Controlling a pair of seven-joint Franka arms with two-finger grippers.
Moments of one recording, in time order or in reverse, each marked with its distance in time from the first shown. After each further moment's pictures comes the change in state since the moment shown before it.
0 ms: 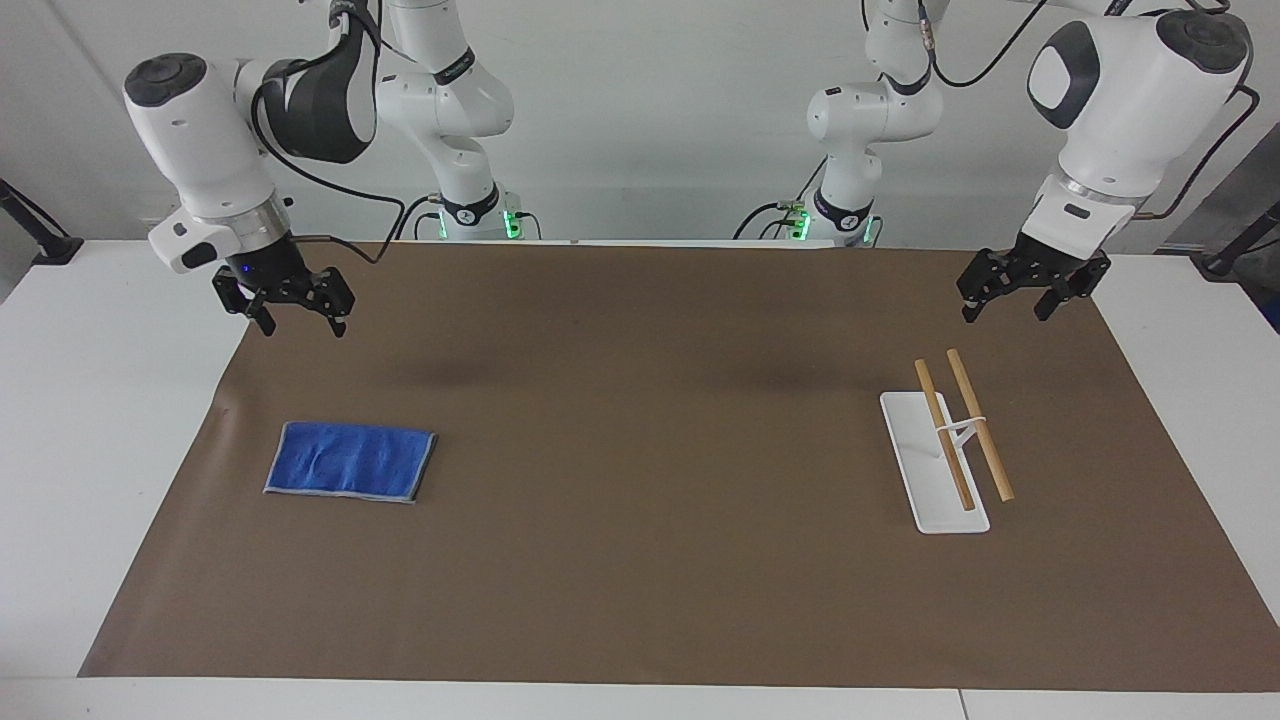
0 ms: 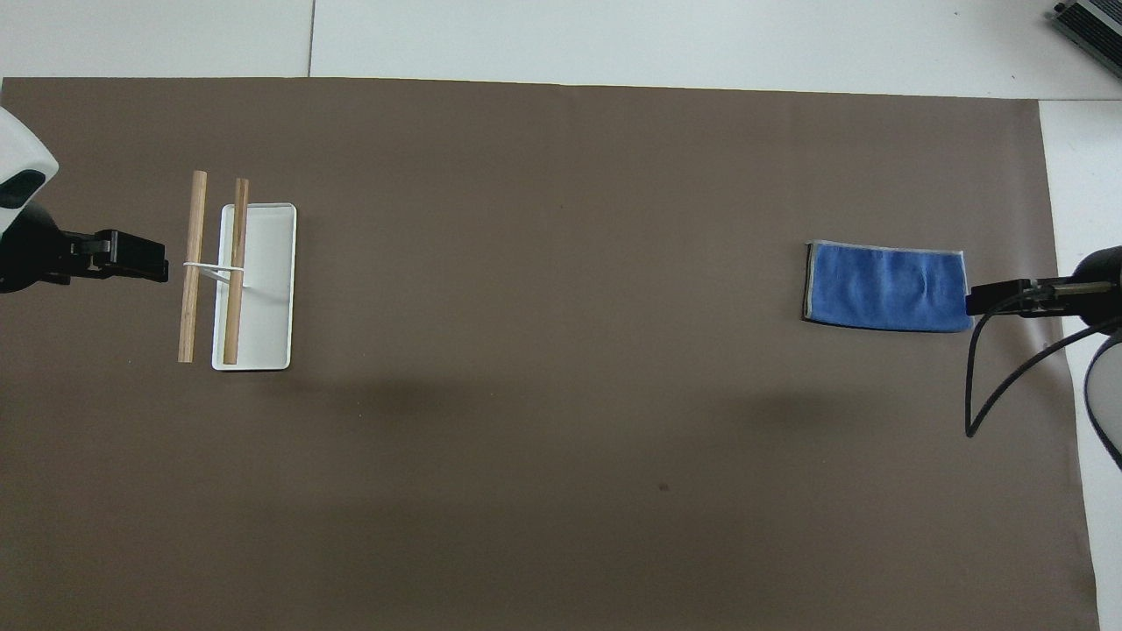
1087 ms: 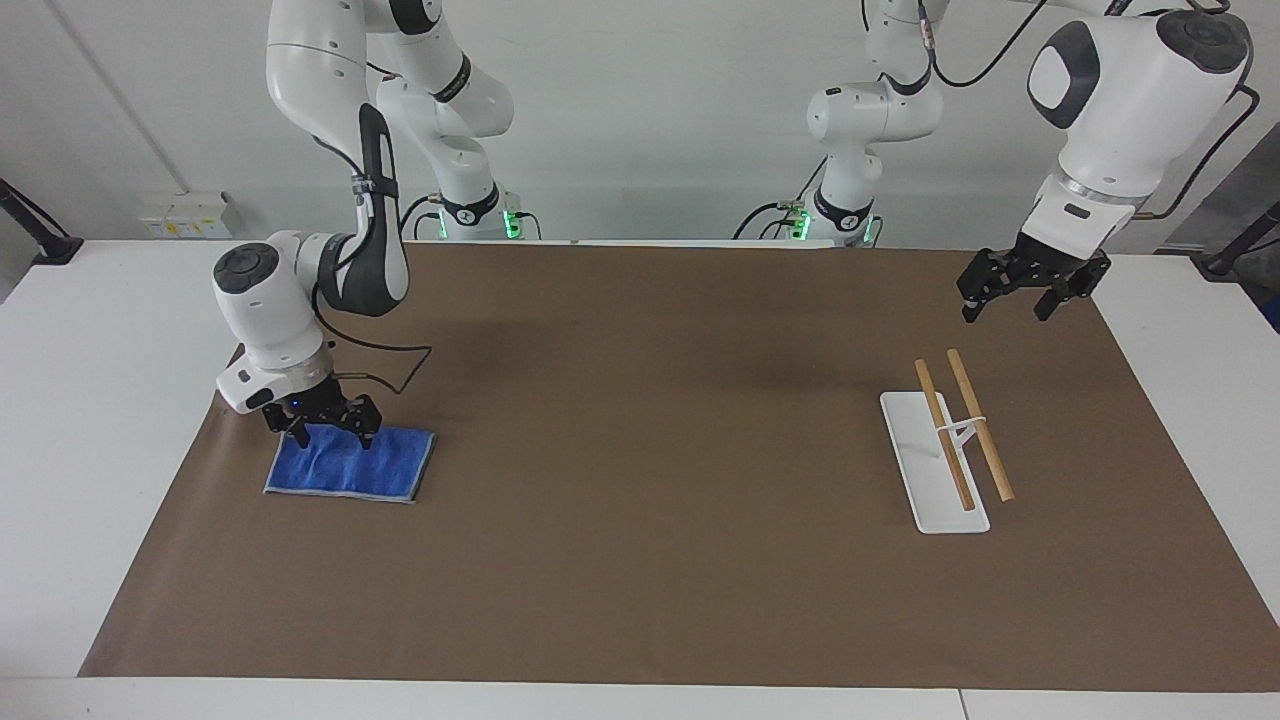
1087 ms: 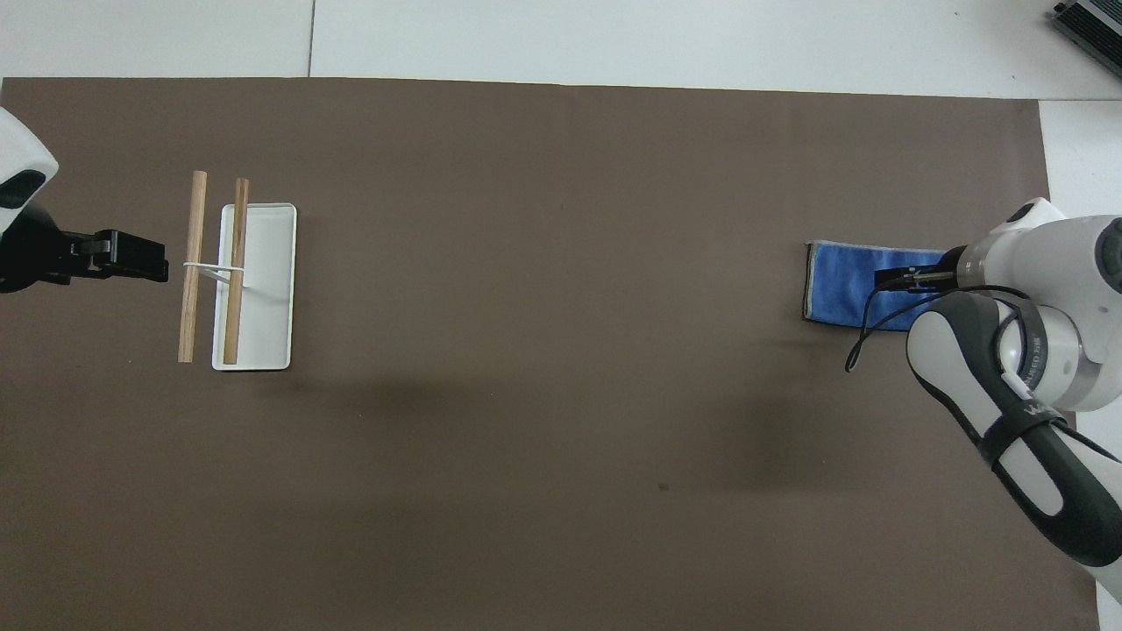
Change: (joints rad) left arm 0.000 0.000 0.000 0.000 0.000 0.000 0.000; right arm -0.011 0.350 0.001 -0.053 0.000 0.443 -0.004
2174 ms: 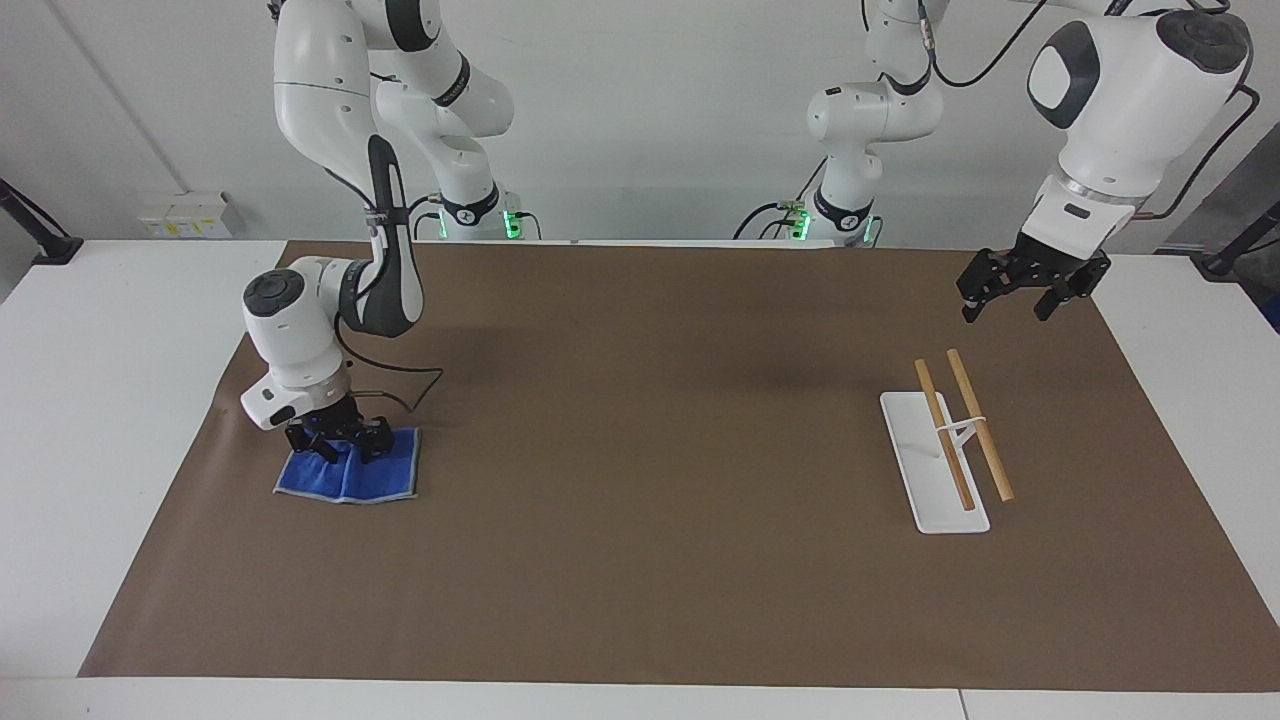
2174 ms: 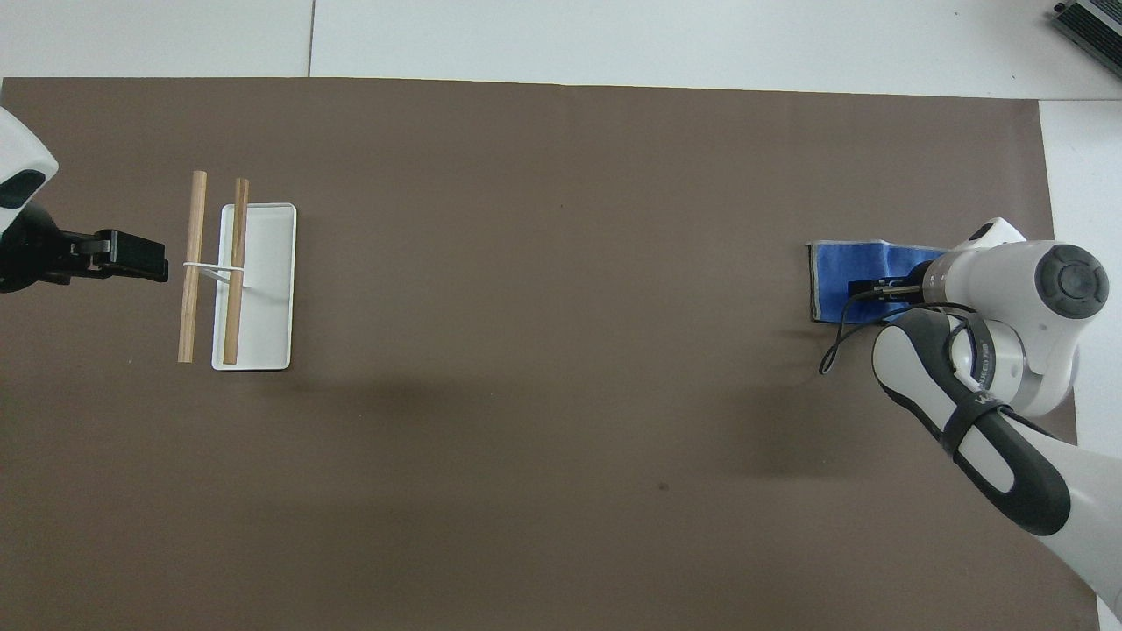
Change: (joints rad) left arm 0.000 0.000 0.000 0.000 0.000 0.000 0.000; right arm 0.002 0.055 0.005 -0.045 0.000 0.140 0.000
